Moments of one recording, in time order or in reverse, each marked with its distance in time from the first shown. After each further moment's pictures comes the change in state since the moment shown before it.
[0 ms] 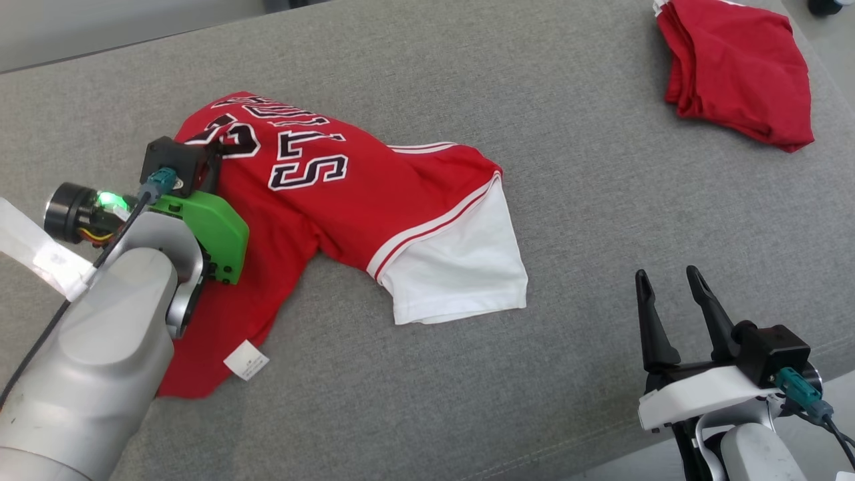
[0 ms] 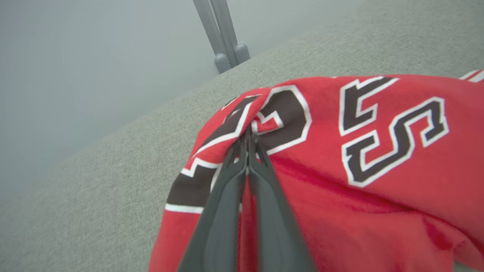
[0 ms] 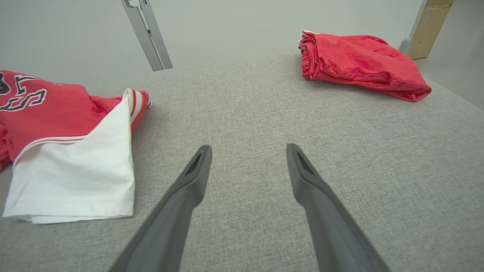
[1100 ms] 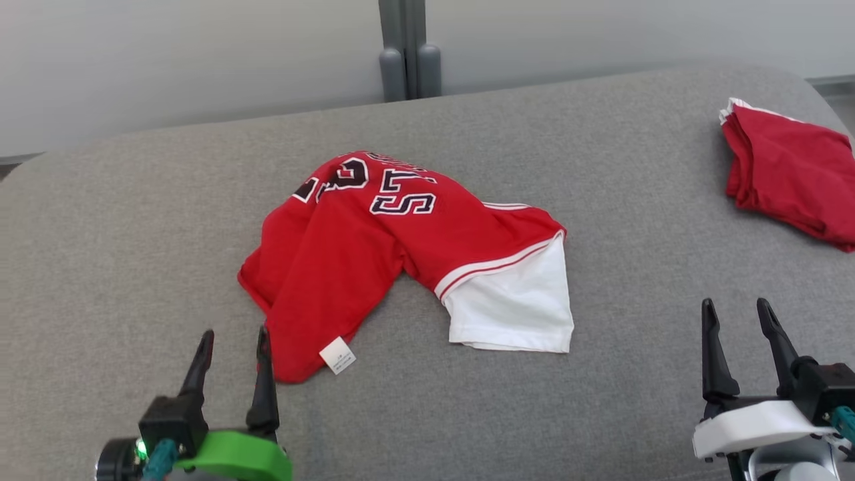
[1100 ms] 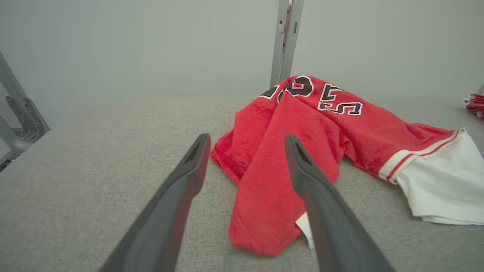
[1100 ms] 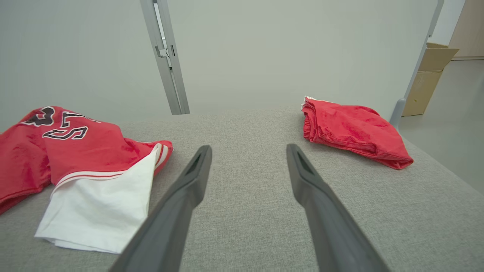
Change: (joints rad) left arm 0.770 -0.132 0.393 -0.550 0.100 0.102 -0.225; right arm 0.102 0.000 -0.152 -0.062 -0.090 0.000 0.000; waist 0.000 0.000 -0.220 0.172
